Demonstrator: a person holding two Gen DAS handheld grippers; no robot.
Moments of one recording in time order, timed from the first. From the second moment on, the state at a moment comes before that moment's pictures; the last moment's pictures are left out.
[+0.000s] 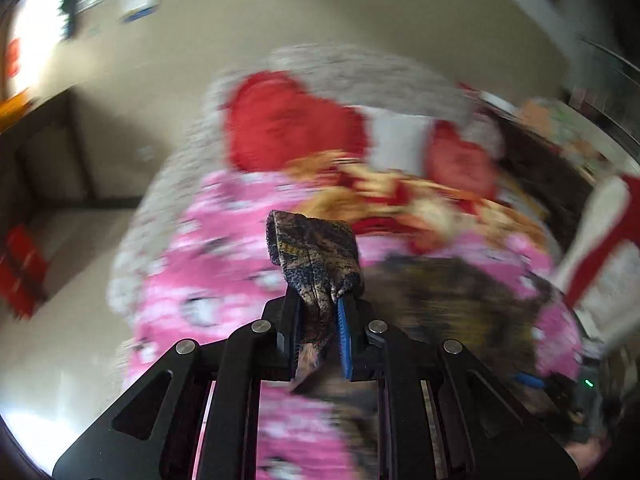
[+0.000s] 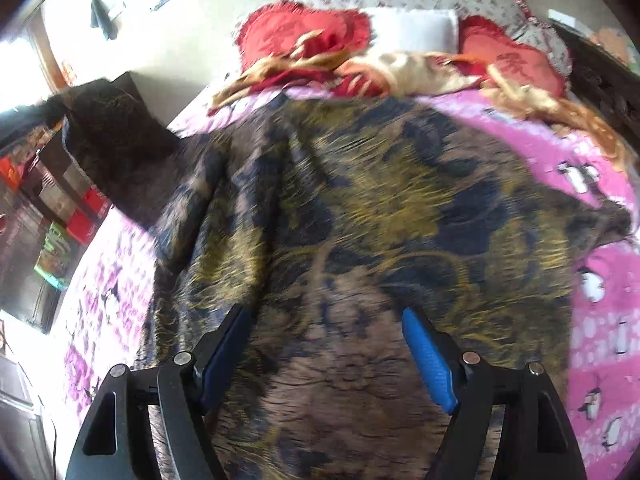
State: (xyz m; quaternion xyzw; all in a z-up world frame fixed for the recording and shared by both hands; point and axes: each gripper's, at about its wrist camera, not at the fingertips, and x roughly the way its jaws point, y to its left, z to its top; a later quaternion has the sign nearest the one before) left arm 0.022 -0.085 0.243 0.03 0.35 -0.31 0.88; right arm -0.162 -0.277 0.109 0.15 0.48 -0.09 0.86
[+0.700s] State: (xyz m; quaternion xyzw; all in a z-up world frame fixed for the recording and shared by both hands) left arm -0.078 -0.244 0.132 0.09 0.43 -0.43 0.79; right arm -0.206 -0.395 0.123 0.18 0.46 -0.19 0.85
